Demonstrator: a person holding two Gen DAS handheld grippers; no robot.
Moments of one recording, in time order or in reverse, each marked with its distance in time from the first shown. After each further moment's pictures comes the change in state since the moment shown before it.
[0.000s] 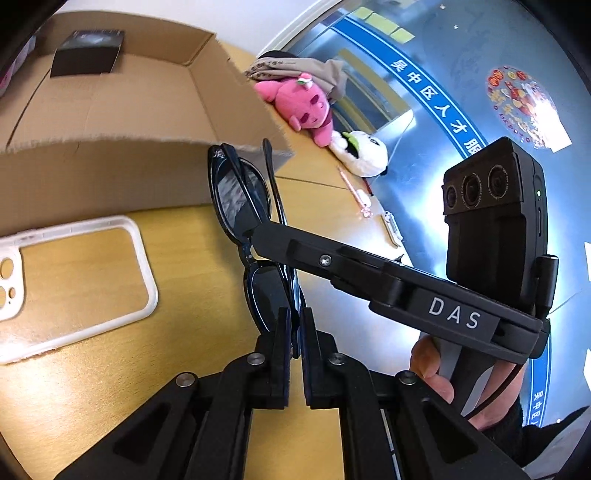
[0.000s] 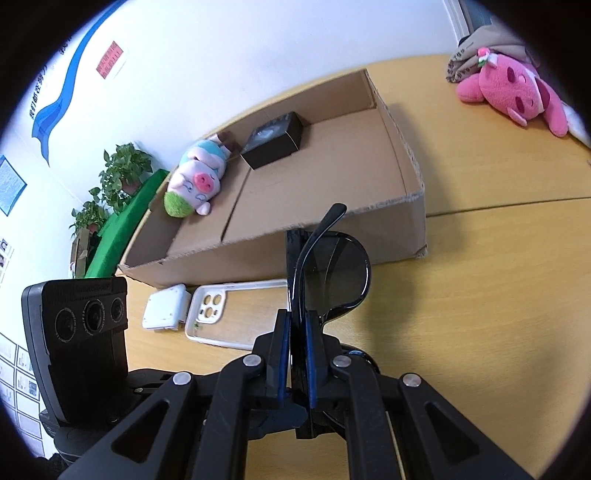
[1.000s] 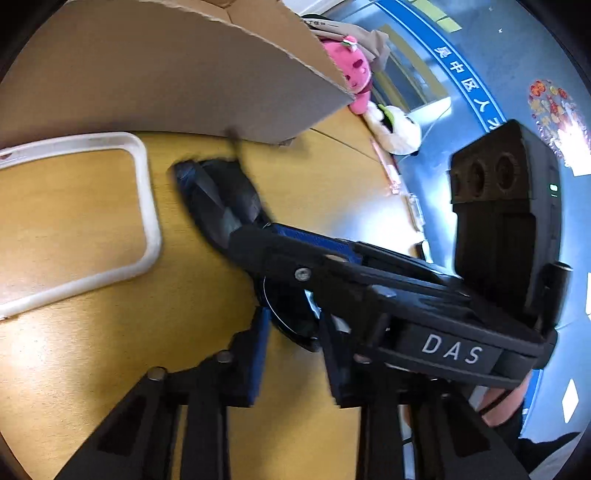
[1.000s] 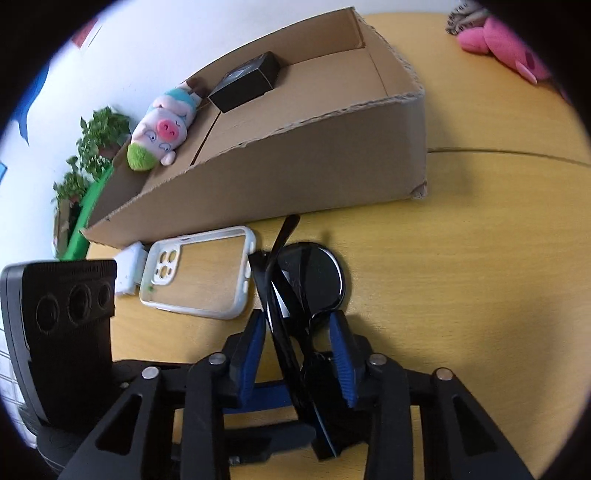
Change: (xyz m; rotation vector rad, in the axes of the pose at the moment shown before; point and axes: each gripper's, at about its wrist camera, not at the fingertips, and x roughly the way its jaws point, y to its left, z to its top) left arm 0.051 0.031 -0.011 -0.153 0.135 0.012; right arm 0.055 -0.022 -0.016 0.000 0.193 -0.065
